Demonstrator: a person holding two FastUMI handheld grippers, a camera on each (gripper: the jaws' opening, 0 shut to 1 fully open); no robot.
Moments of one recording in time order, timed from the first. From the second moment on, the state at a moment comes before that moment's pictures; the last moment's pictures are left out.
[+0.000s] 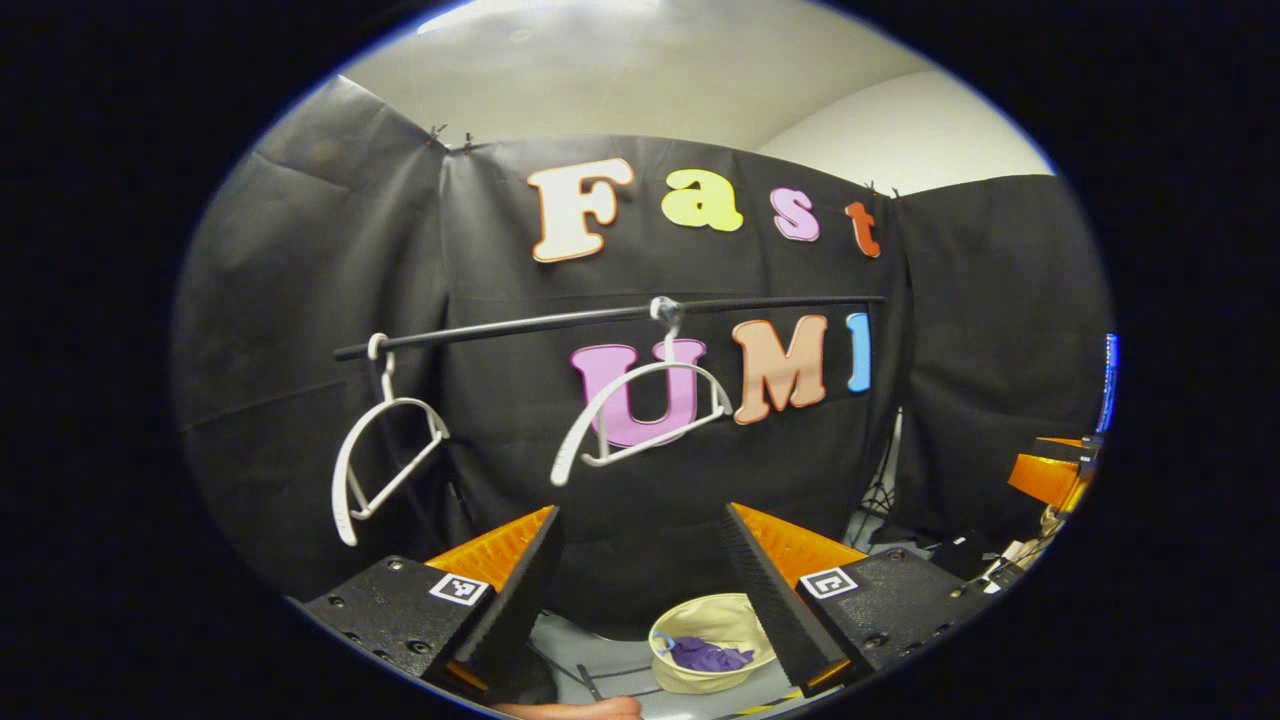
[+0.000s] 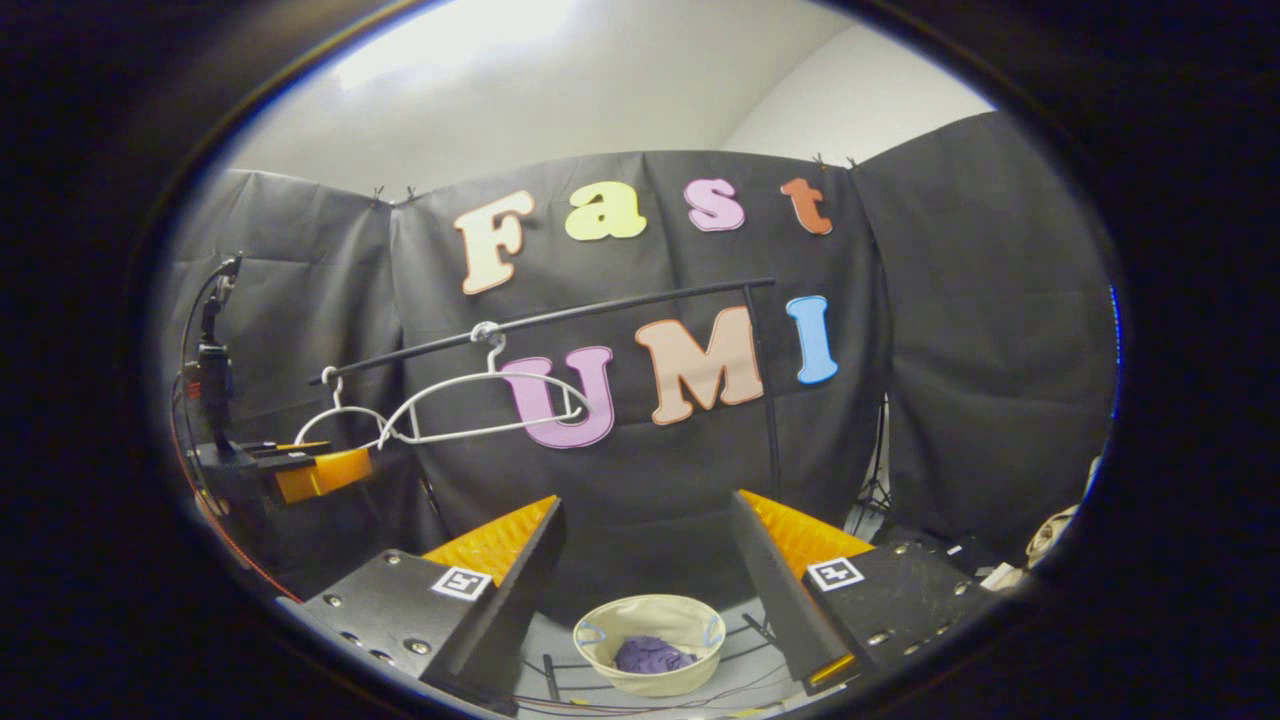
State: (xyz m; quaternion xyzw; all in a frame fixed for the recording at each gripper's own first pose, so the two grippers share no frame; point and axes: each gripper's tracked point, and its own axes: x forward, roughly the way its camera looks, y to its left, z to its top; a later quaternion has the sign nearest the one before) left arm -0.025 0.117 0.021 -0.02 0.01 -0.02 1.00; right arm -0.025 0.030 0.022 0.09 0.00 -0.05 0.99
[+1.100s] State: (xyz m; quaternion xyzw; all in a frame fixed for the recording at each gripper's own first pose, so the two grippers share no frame) left arm -0.004 0.067 0.080 -0.06 -0.04 0.01 1.00; right arm -0.024 -0.024 0.047 0.04 0.00 0.01 1.00
